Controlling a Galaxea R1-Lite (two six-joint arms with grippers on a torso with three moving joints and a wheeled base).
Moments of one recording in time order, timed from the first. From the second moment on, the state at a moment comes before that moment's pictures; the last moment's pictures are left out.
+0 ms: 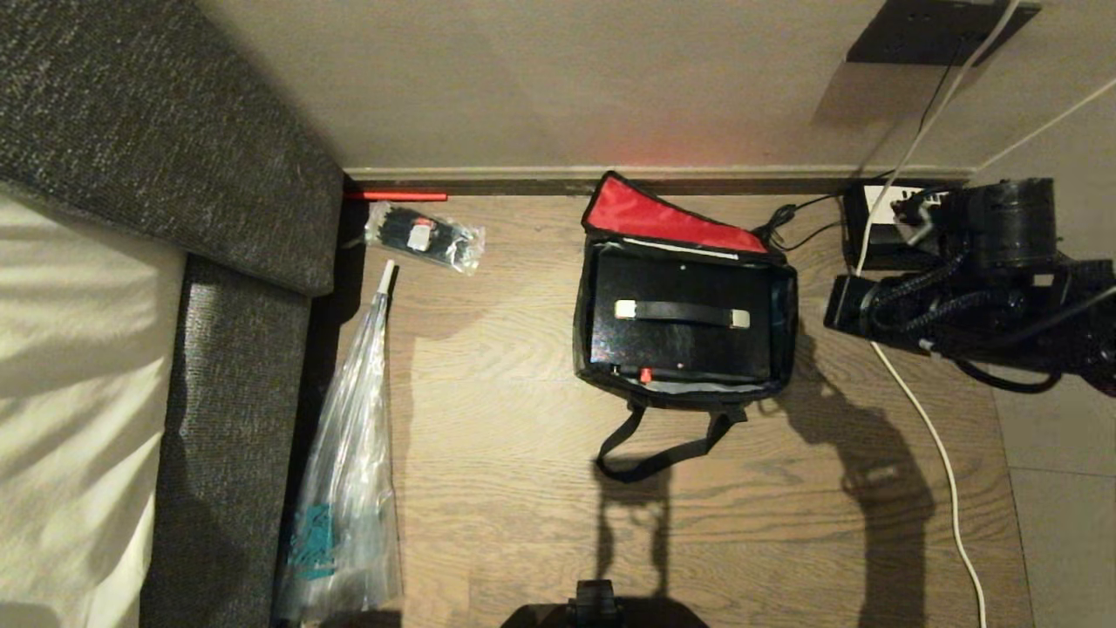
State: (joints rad) left arm 0.00 0.00 0.00 0.00 0.00 0.00; right arm 0.21 1.68 -1.04 -0.27 -0.07 0.41
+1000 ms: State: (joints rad) left arm 0.00 0.00 0.00 0.00 0.00 0.00; right arm -0.04 2.17 -1.56 -0.34 0.19 1.08
